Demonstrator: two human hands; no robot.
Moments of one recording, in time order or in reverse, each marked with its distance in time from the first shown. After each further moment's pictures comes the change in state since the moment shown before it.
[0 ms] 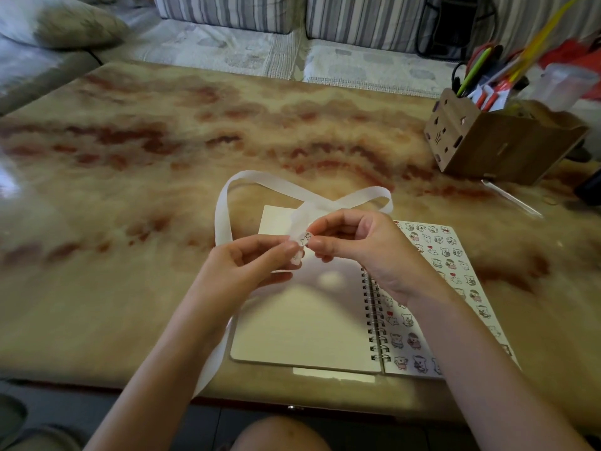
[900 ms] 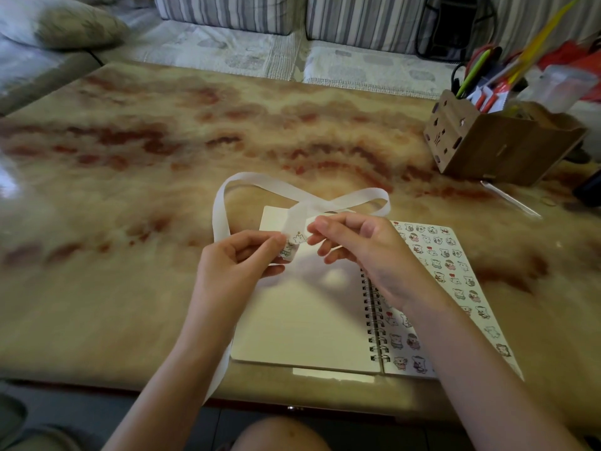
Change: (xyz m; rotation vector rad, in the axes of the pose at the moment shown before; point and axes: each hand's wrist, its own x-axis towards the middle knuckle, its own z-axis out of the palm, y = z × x) left_hand 0.001 -0.003 0.009 -0.007 0.249 0.096; right_hand 0.000 0.005 0.003 -0.011 0.127 0.051
